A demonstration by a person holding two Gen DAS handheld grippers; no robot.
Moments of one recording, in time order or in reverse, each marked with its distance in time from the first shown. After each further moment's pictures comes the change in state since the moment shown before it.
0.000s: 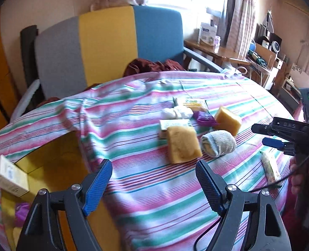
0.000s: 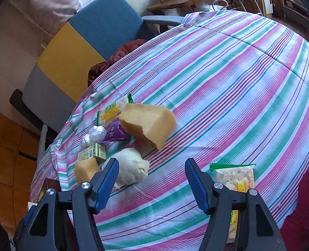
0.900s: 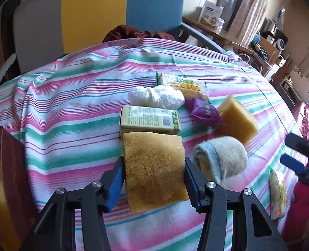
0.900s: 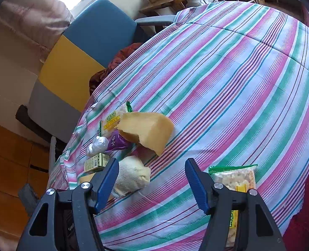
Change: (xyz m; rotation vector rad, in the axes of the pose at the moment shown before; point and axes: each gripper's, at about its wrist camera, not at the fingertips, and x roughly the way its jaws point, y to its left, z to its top) left arm 0.110 -0.027 0.012 -0.073 0.153 -0.097; right arm -0.004 -0.018 0.007 0.097 -0.001 0.067
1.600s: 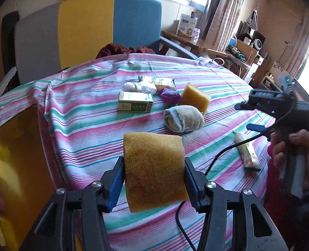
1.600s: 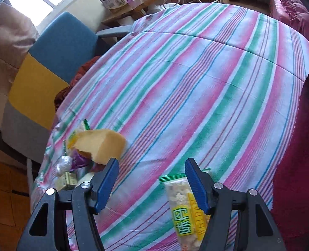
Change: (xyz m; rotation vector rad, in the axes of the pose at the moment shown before) left arm -0.103 -0.006 -0.075 0.076 -0.110 -0.083; right arm -0.006 -0.039 0.004 0.140 -0.051 -0.241
